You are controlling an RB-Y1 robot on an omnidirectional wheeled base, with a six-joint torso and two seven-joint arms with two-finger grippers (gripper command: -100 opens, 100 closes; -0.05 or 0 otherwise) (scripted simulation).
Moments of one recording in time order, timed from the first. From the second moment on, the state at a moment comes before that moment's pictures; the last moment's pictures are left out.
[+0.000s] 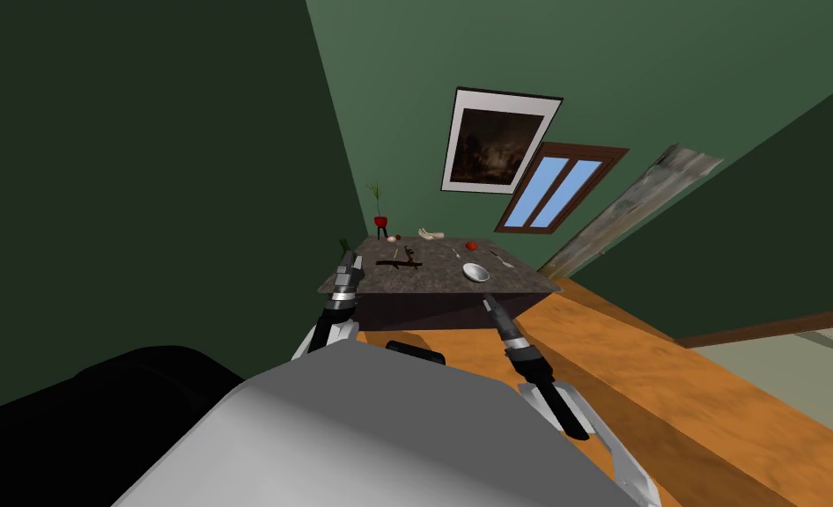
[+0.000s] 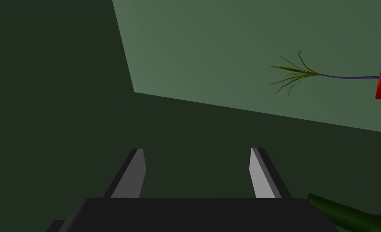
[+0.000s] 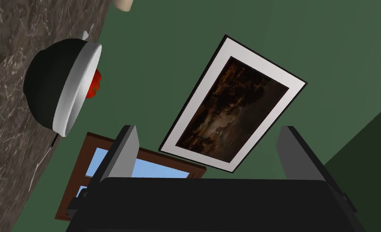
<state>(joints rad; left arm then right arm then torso) 0.54 0.04 0.02 -2.20 0.05 -0.54 -0.09 0.52 -0.57 0.03 -1.92 0.16 -0.46 -0.15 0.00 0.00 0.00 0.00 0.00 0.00</state>
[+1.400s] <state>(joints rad) 0.54 0.04 0.02 -2.20 0.05 -0.54 -0.09 0.55 -1.00 0.04 -1.68 0.33 -0.51 -0.14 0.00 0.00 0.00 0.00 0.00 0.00</state>
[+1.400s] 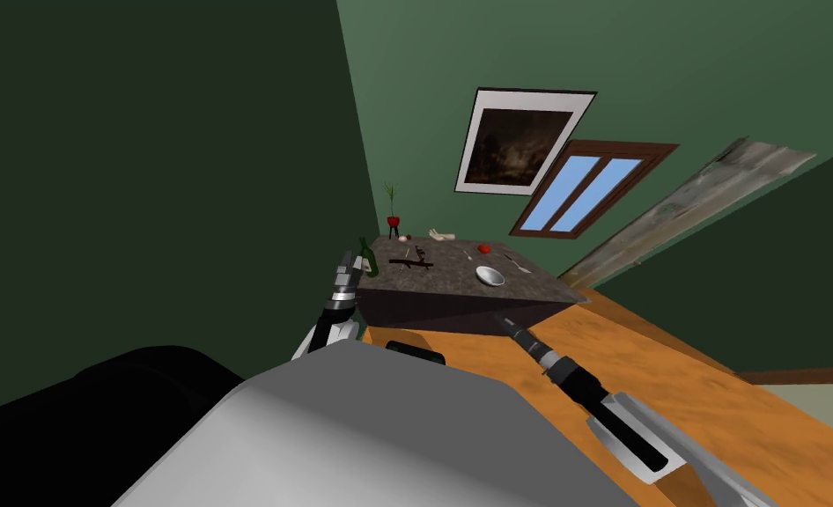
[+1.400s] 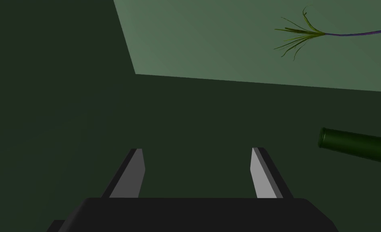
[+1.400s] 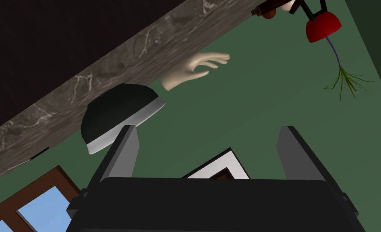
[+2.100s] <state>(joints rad) 0.54 0.04 0.02 -2.20 0.05 -0.54 -0.09 0.54 -1.18 0.05 -1.55 0.40 -0.54 -0.10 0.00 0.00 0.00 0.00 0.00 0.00</state>
